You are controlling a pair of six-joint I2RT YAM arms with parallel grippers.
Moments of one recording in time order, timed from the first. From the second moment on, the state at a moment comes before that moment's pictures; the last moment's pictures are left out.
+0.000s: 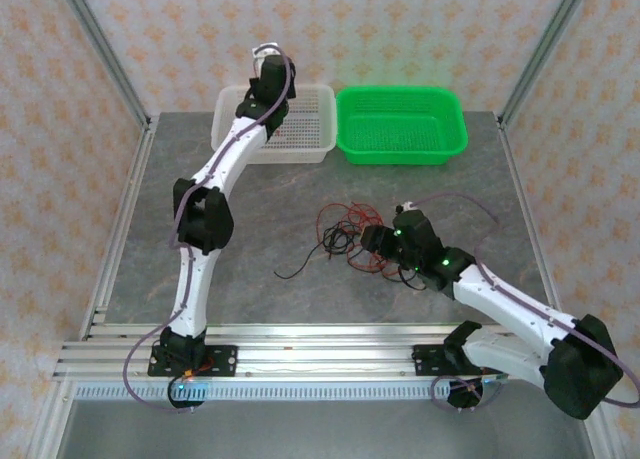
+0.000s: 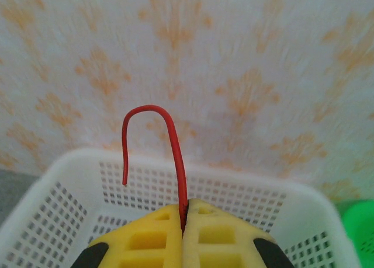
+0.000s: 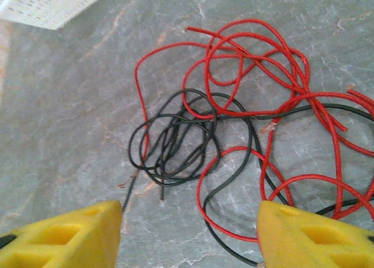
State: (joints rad) left arm -0.28 2.36 2.33 -0.33 -0.50 -0.26; right arm 0.63 1.03 0.59 -0.28 0.02 0.83
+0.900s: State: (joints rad) left arm -0.24 2.47 2.33 -0.54 -0.29 -0.32; right arm 0.63 1.12 0.63 -0.29 0.02 0.80
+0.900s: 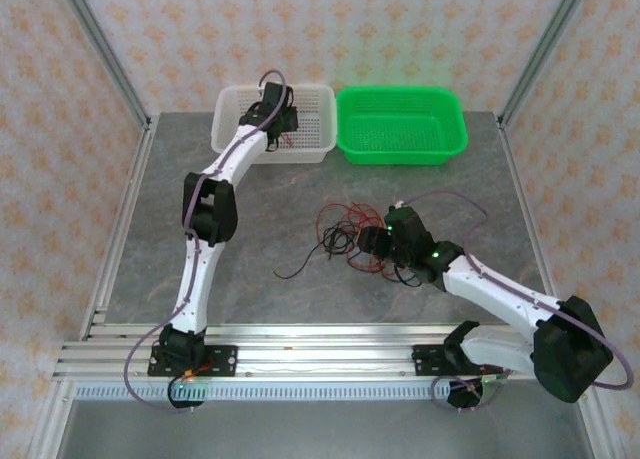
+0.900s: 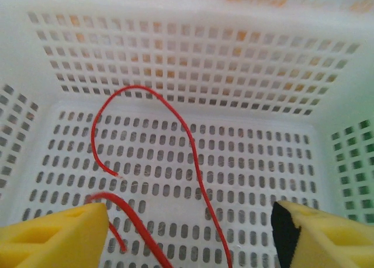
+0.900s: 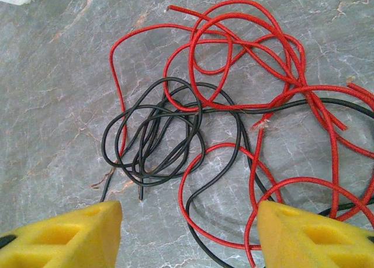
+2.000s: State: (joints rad) left arm -0.31 1.20 1.03 0.10 0.27 -0.60; right arm 0.64 1.58 1.15 -0.48 0.25 0.37
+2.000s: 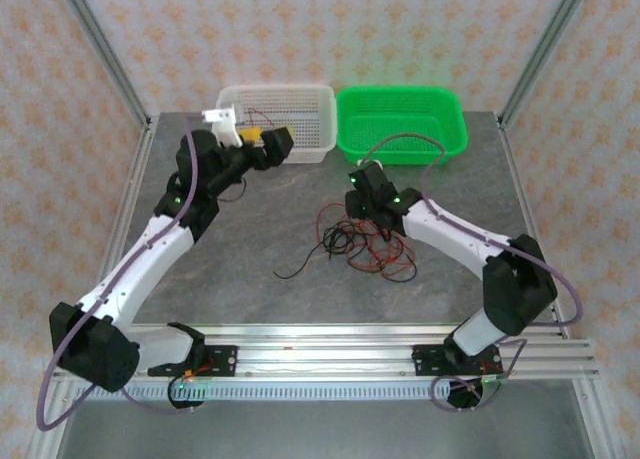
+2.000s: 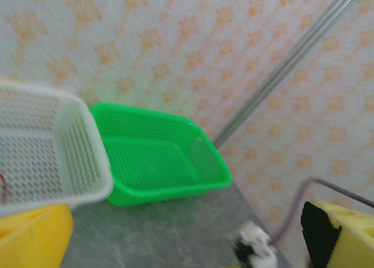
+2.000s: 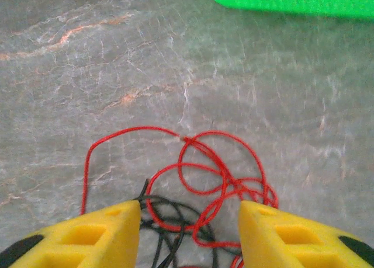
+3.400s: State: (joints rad) left arm -0.39 0.96 0.85 -0.08 0.13 -0.67; right arm 0.64 1.92 1.36 -0.48 0.42 0.03
